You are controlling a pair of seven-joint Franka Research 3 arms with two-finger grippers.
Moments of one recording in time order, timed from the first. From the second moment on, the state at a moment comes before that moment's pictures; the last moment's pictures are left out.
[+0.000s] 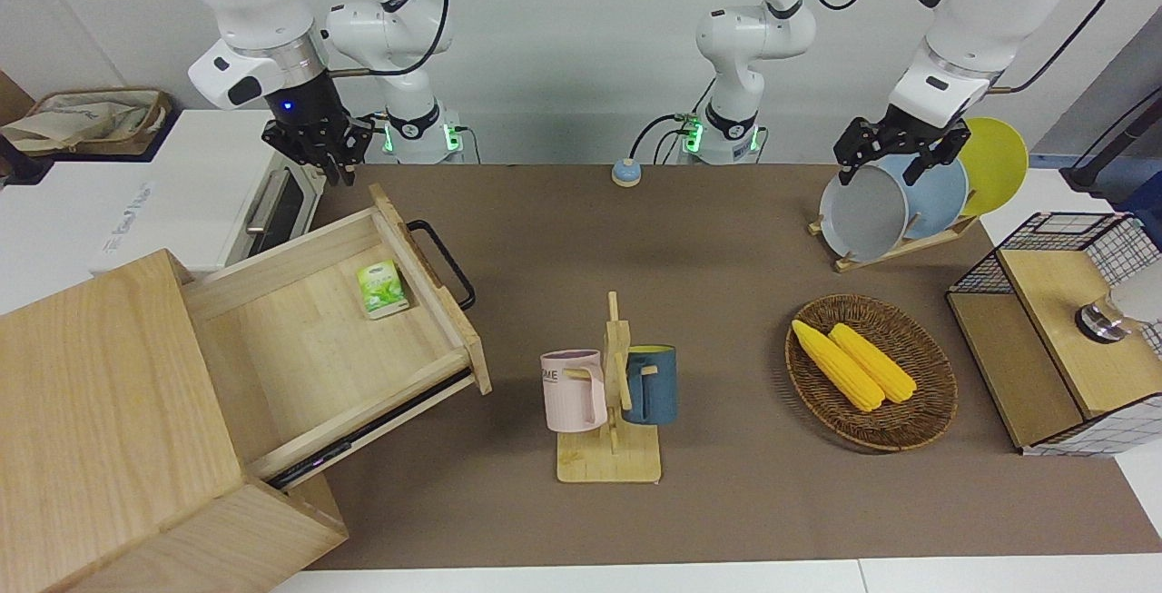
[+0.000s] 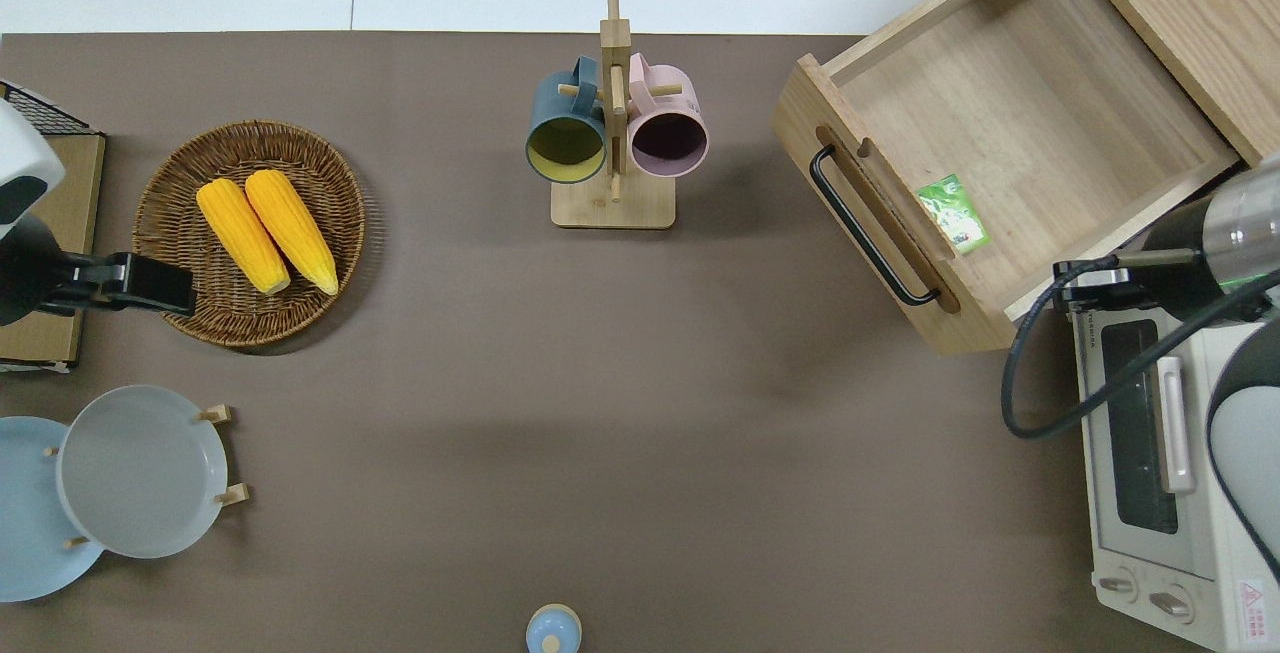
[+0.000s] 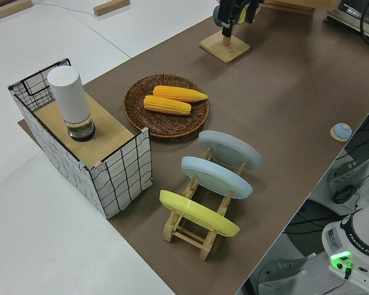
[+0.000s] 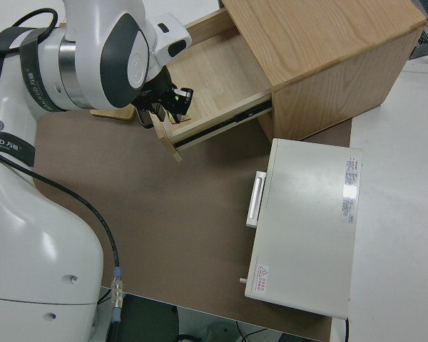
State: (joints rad) left arm 0.03 0.04 -0.06 -1.51 0.00 1.52 0.02; right arm 0.02 0.01 0.06 -1.55 0.01 1.55 0.09
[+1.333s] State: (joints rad) left arm 0.03 0.04 -0.06 -1.51 0.00 1.52 0.02; right arm 0.03 0.01 0.32 -1.50 -0.03 1.52 0.48
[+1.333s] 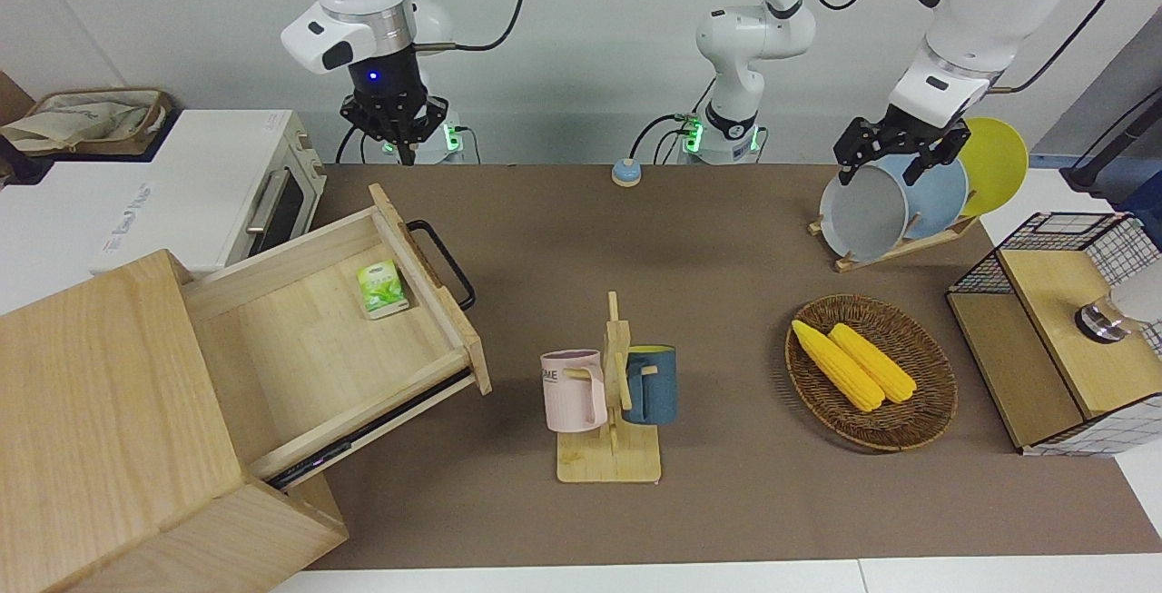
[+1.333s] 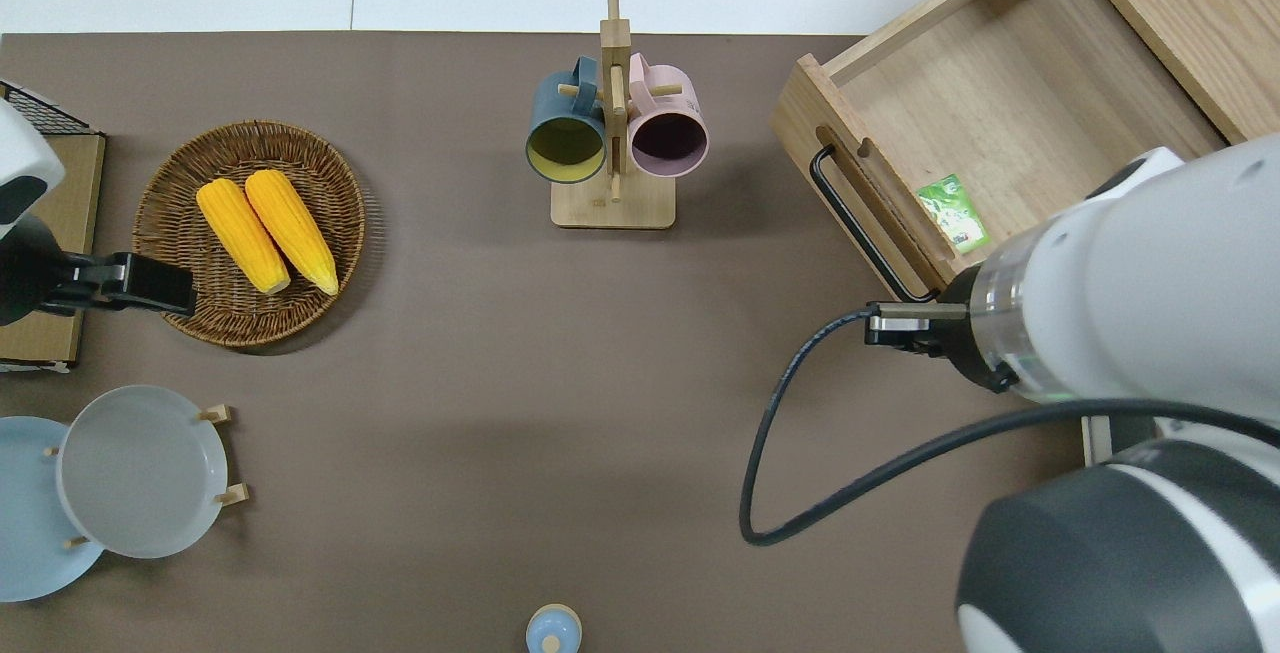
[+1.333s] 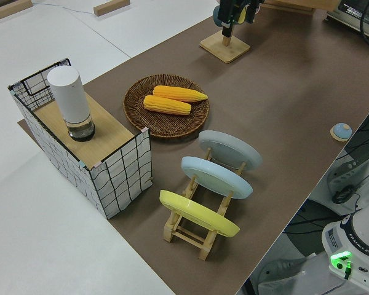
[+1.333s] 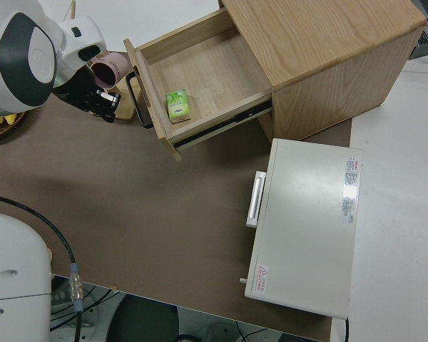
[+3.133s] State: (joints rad) left arm 0.03 0.04 -0.06 -1.51 0.00 1.52 0.02; right arm 0.17 0.33 0.24 -1.50 -0.13 1.73 1.25
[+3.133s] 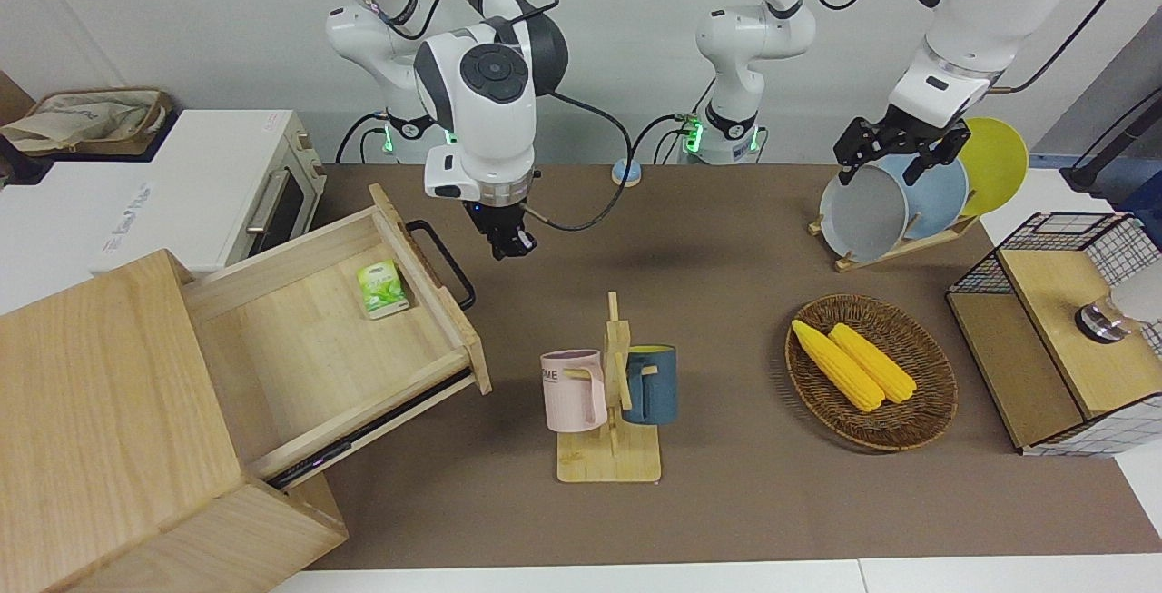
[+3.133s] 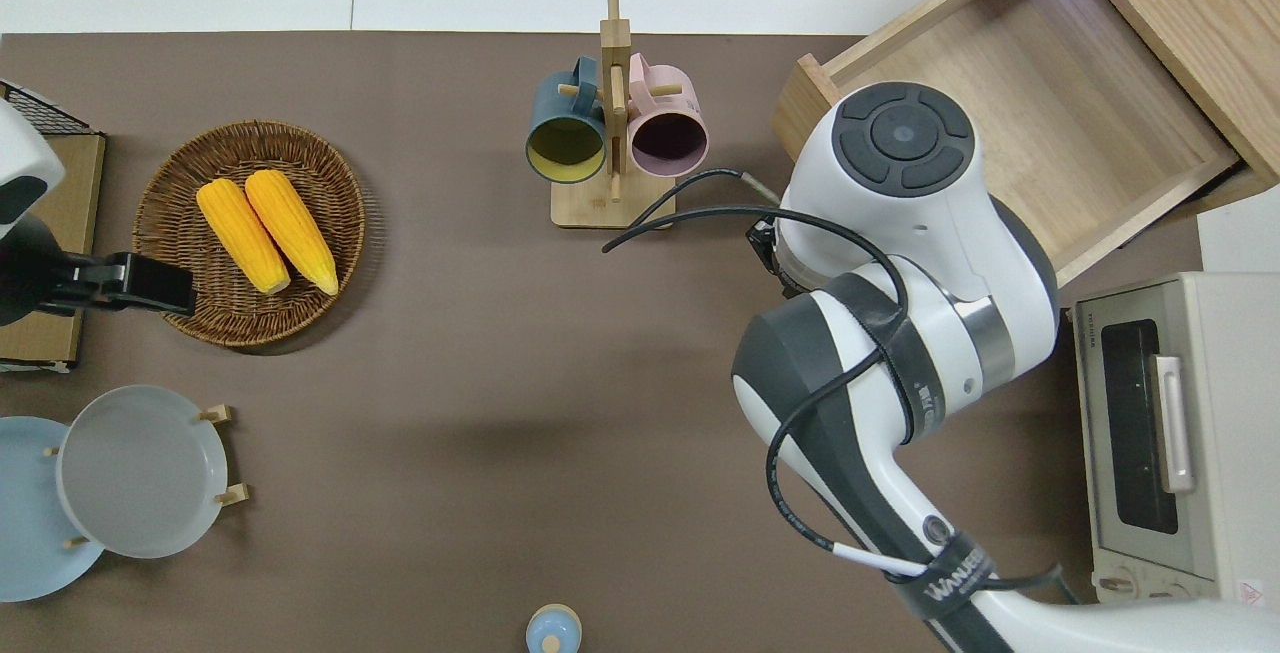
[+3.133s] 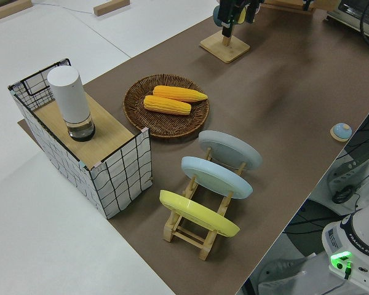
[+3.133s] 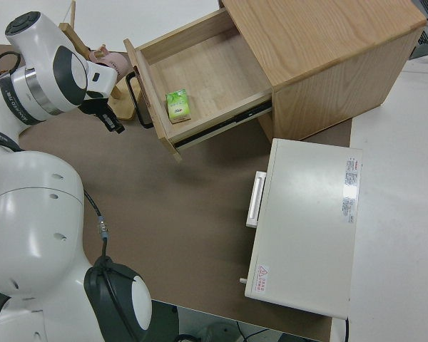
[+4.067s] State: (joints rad) left arm 0.03 0.04 -0.06 -1.51 0.00 1.52 0.02; right arm 0.08 0.40 0.22 -1.42 -0.13 1.81 1.18
